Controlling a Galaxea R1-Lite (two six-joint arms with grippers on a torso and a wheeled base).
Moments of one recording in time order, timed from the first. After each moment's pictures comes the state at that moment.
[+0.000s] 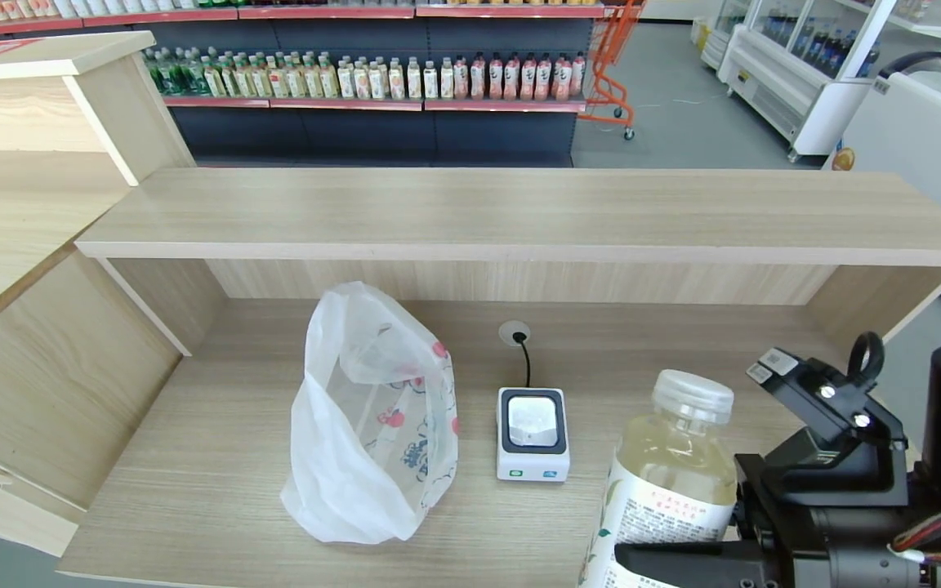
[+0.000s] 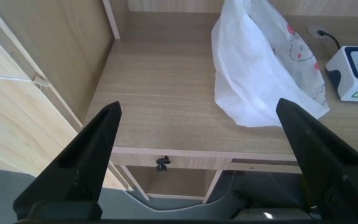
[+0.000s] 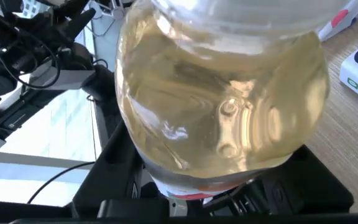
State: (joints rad) left arm 0.00 0.00 0.00 0.00 0.01 0.01; right arm 0.65 1.36 -0.44 -0.62 0.62 0.20
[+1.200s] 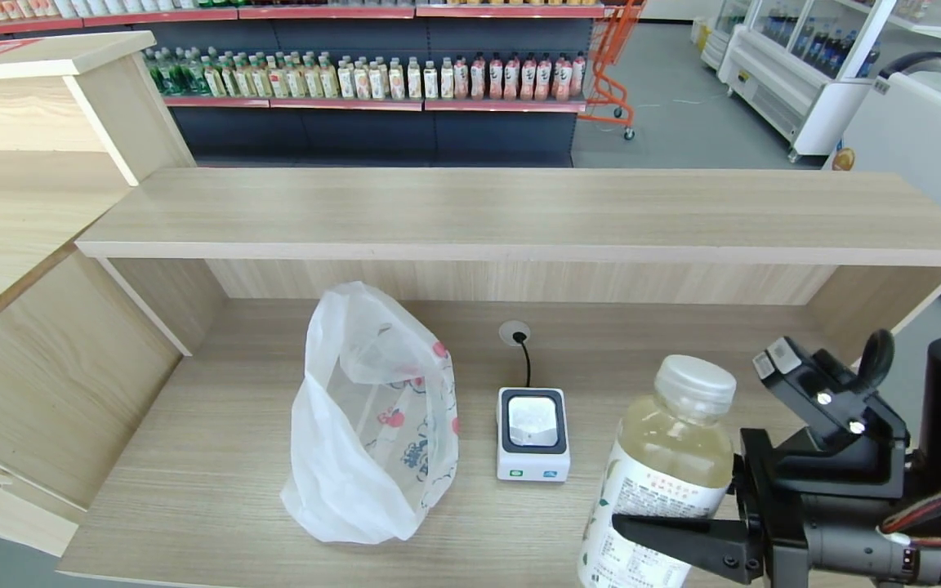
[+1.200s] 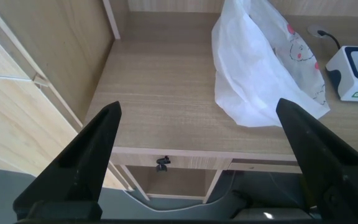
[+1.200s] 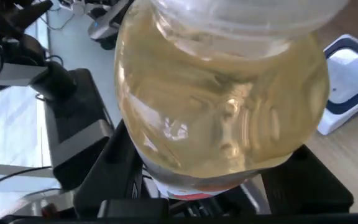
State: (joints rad) left arm 0.00 0.00 0.00 0.00 0.01 0.01; right arm 0.62 1.36 -0.45 -0.61 0.52 -0.01
